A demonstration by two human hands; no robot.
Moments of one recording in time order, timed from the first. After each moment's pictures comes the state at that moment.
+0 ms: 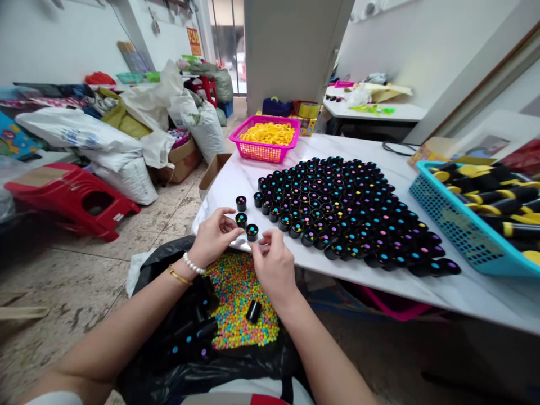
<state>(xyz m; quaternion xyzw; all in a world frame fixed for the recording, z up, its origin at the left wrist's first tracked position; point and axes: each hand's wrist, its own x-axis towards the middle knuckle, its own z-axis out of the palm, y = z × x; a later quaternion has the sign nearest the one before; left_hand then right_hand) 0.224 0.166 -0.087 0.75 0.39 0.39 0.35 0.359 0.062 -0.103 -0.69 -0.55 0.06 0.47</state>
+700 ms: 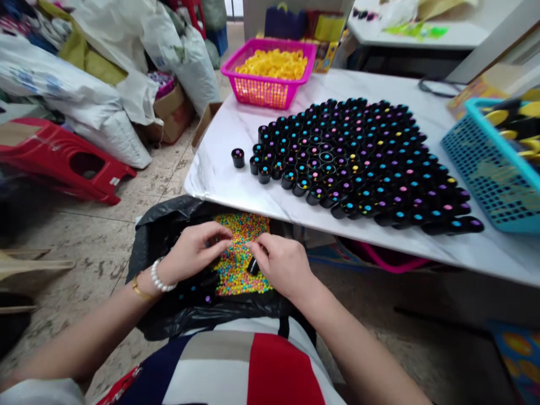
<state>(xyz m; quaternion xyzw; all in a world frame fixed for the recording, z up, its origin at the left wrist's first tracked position) 0.166 0.093 -0.105 0.86 0.33 0.20 0.33 0.364 0.001 -0.104 -0.67 -0.70 0.13 0.20</state>
